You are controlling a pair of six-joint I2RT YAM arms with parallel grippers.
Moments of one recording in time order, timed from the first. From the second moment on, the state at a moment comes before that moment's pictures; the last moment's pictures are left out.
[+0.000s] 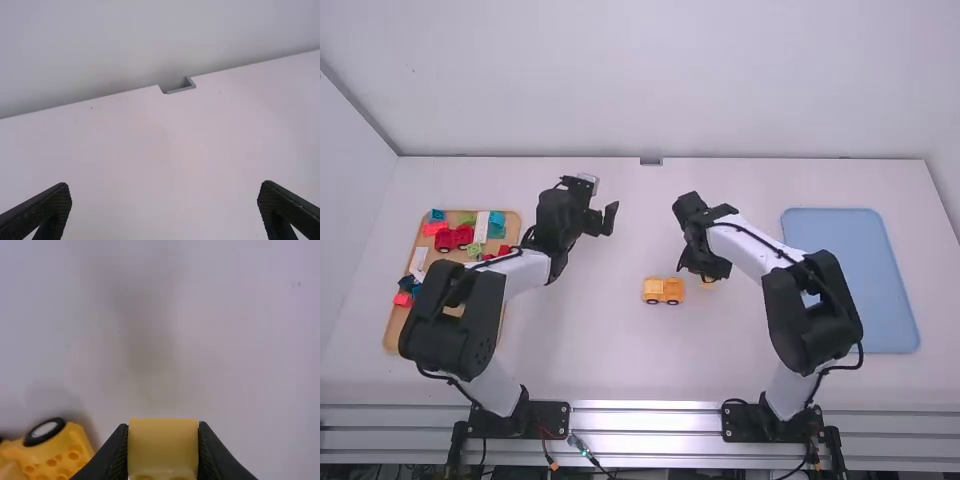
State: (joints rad) left arm -0.19 1.71 0.79 0.53 0.15 0.02; right arm 0.46 1.85 1.22 -0.90 0.19 0.79
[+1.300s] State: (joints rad) left arm -0.19 1.71 0.79 0.49 0.16 0.00; right arm 0.28 1.84 0.98 -0.72 -0.15 1.67
